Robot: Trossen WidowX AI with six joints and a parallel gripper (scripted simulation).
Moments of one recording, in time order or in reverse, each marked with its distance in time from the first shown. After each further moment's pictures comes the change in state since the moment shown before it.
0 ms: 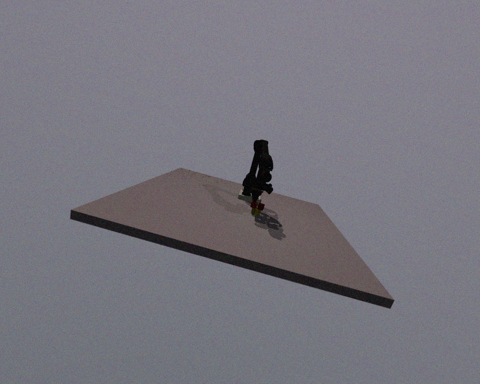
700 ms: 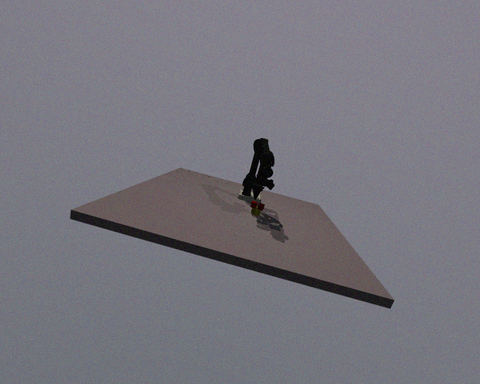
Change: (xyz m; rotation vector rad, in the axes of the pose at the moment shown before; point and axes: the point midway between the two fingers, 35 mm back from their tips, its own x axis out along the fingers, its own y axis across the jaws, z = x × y) arm -0.026 0.000 0.000 -0.002 -0.001 -0.001
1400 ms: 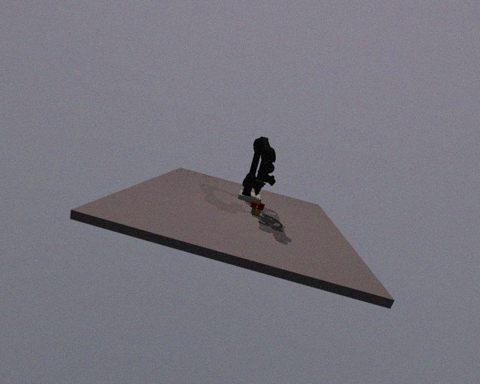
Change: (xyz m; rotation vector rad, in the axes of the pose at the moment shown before) arm -0.025 0.000 0.000 -0.001 -0.001 -0.002
